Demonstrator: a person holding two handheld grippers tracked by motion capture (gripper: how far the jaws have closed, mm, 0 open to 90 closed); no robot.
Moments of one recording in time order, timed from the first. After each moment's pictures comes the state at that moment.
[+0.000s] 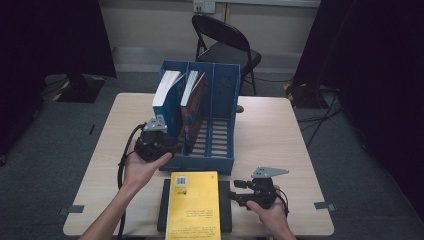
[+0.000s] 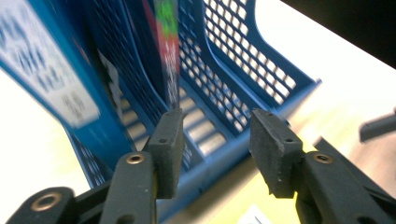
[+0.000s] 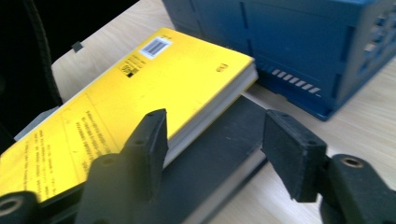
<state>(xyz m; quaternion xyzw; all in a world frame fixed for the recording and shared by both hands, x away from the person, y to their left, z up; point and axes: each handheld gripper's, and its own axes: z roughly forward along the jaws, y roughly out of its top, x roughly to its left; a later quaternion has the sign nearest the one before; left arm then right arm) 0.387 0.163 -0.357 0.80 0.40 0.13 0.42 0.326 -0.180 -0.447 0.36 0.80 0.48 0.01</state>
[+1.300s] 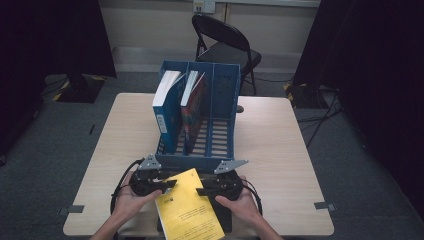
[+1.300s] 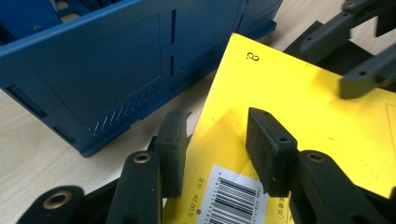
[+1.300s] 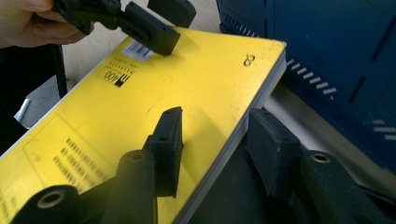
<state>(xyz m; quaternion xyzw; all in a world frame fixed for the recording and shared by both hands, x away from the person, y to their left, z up) 0.347 0.183 -0.446 0.84 0.35 0.09 0.40 0.354 -0.098 -0.458 0.28 0.85 0.45 -0.01</state>
